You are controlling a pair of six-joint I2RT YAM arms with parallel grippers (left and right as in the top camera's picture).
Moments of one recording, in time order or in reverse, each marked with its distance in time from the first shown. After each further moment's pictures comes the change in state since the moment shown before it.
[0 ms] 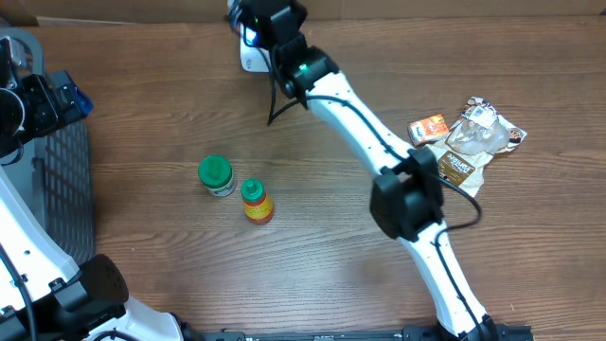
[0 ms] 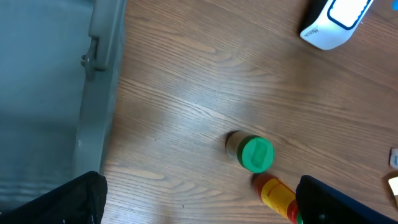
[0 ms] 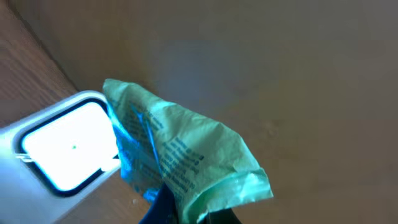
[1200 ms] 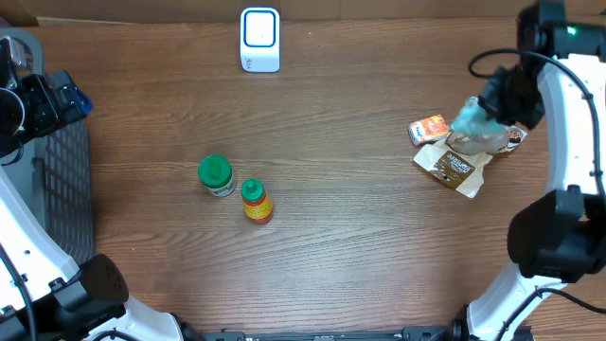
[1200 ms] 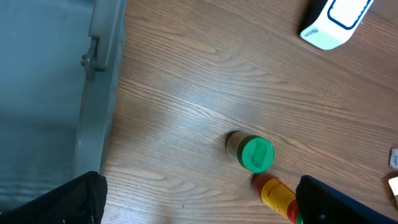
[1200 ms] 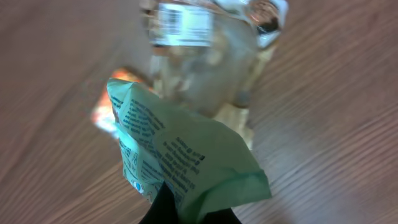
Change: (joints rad) left arm 0.000 0.000 0.000 0.000 0.000 0.000; right arm -0.758 -0.539 -0.523 -1.091 -0.367 1.205
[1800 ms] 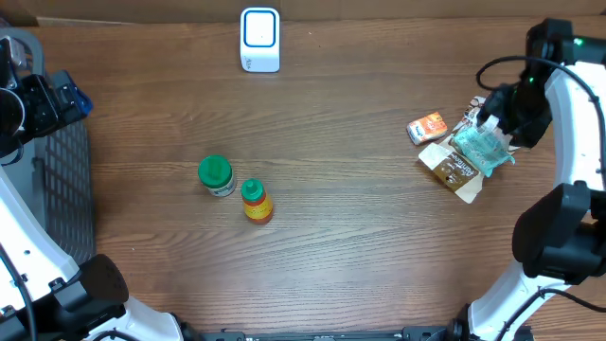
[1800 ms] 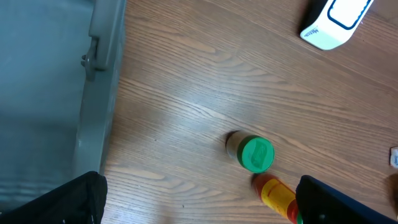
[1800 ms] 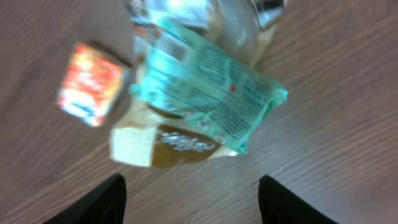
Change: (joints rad) left arm 0.000 0.000 0.000 0.000 0.000 0.000; right arm -0.032 0.000 -0.003 -0.038 -0.068 -0.130
